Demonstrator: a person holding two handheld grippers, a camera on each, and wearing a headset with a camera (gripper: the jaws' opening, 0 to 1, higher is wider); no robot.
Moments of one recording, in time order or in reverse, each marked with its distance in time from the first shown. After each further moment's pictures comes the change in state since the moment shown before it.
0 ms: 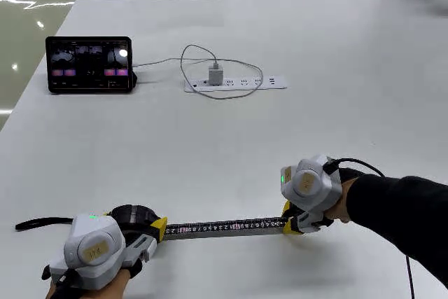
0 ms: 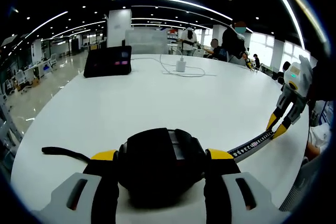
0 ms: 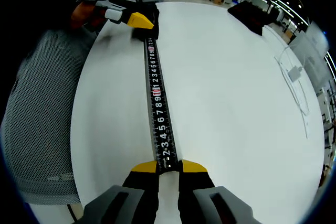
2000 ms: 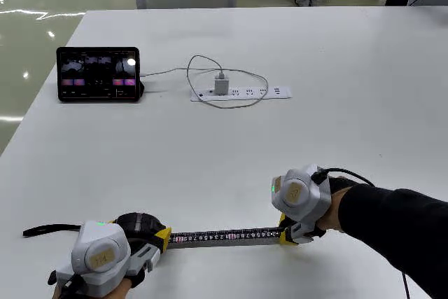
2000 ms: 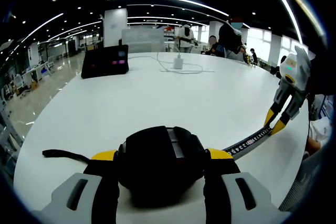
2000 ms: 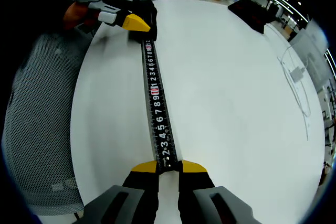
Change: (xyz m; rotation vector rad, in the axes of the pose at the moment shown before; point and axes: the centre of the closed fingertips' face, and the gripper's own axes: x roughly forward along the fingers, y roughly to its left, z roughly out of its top) left arm 0.000 0.000 -0.001 0.031 0.020 -0.011; right arm 0.004 0.000 0.015 0.024 0.030 0.007
